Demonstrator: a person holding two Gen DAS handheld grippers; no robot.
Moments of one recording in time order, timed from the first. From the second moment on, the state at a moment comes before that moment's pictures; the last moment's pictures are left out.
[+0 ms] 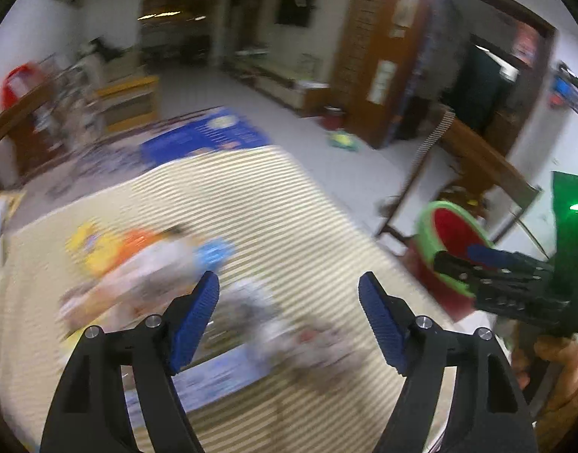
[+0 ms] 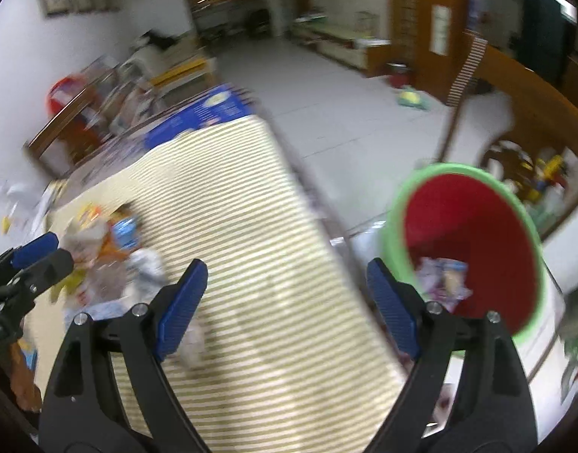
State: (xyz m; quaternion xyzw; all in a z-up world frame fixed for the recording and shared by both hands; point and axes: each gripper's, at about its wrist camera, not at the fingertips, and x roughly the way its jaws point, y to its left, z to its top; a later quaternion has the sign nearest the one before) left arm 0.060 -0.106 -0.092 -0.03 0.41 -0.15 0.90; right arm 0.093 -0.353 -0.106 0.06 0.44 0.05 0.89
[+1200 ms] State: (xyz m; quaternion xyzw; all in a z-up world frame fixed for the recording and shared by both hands) left arm 0.062 -0.109 -0.193 0.24 0.50 -0.31 0.77; right arm 0.066 -0.308 -0.183 0.10 0.55 0.06 0.83
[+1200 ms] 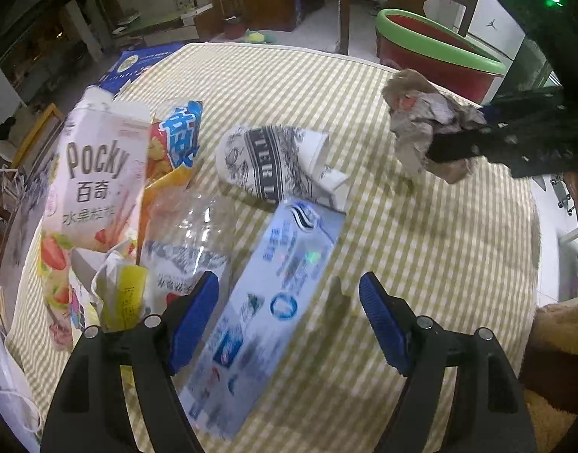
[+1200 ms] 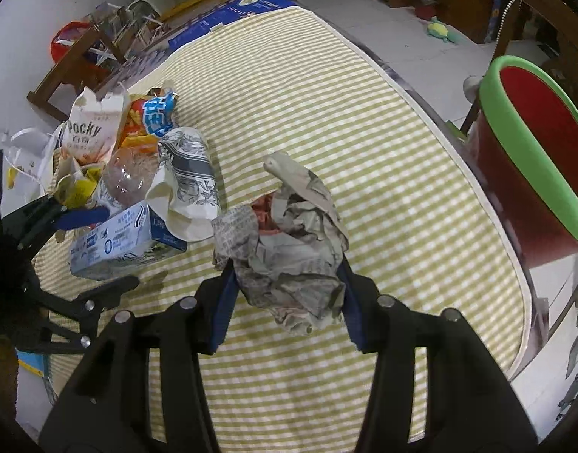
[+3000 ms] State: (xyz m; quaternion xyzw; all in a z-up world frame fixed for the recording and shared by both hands) left arm 0.061 -0.087 -0.078 -0.07 0.42 -0.21 0.88; right arm 0.064 -0.303 -0.083 0.09 0.42 0.07 0.90
